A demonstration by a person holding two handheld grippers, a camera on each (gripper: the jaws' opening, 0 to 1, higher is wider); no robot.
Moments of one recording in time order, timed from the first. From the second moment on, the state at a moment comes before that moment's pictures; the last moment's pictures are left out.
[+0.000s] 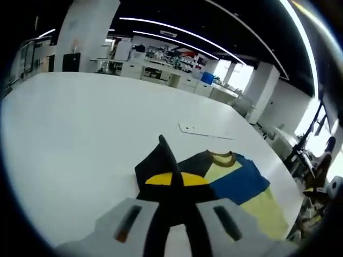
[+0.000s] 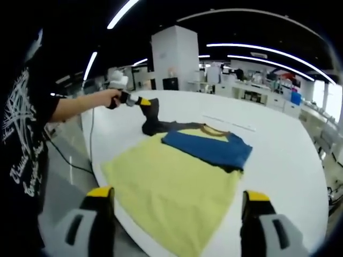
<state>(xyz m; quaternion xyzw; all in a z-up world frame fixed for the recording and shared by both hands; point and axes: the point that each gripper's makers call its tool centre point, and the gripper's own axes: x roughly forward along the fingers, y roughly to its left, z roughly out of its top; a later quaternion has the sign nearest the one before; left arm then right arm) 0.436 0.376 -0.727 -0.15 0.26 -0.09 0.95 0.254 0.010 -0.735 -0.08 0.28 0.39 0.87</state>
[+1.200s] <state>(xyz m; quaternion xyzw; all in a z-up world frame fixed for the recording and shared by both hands) 0.470 0.209 -0.709 -0.11 0.25 -0.24 0.93 0.247 -0.004 -0.748 -0.08 0.30 0.37 0.88</state>
